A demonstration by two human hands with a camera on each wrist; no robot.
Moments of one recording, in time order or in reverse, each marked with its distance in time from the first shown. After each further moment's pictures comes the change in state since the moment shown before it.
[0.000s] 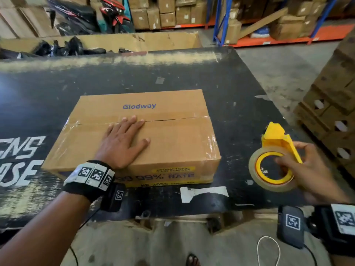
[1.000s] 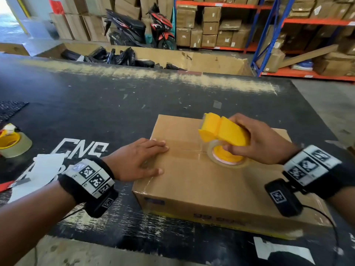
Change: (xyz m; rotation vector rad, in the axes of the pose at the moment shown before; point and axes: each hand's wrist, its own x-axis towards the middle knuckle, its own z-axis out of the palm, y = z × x) left_hand -0.014 -0.206 -0.079 -0.017 -0.206 0.267; right_hand 0.019 -0.212 0.294 -0.529 -0.716 -0.828
